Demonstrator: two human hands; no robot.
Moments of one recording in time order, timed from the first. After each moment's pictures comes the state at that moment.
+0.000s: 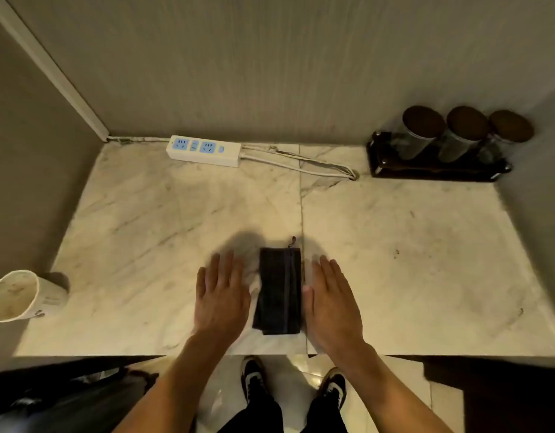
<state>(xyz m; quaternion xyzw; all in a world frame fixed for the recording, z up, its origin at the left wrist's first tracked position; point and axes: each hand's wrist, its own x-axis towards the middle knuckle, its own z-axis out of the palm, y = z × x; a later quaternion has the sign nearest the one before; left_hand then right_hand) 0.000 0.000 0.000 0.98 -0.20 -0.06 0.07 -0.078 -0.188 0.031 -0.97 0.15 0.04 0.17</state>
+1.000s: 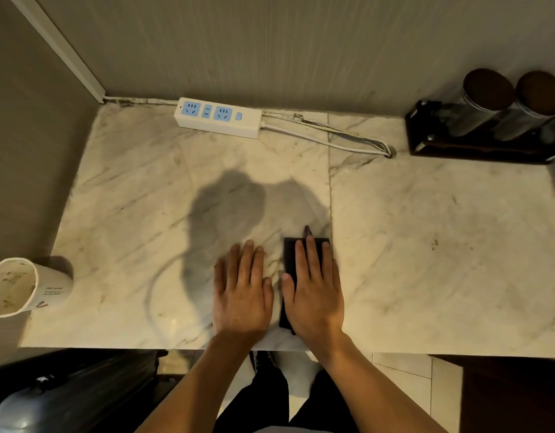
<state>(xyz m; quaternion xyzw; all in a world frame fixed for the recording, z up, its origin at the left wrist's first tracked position) 0.000 0.002 -0.023 0.98 -0.18 -0.04 0.10 -0.037 -0.124 -0.011 -0.98 0.17 0.03 0.13</state>
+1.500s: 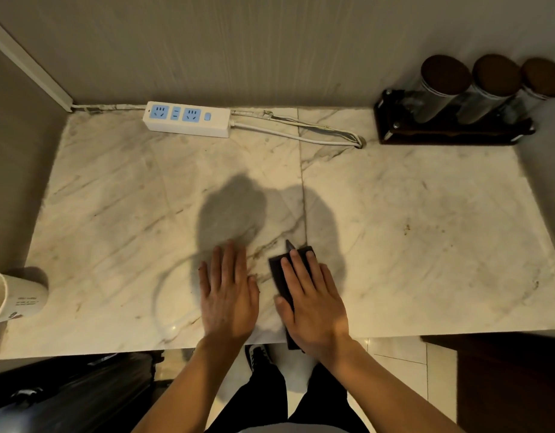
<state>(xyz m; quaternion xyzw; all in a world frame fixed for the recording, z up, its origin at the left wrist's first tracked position) -0.014 -0.015 -0.019 0.98 -0.16 -0.03 0.11 -0.086 -0.162 -0.014 -0.99 0.05 0.03 0.12</state>
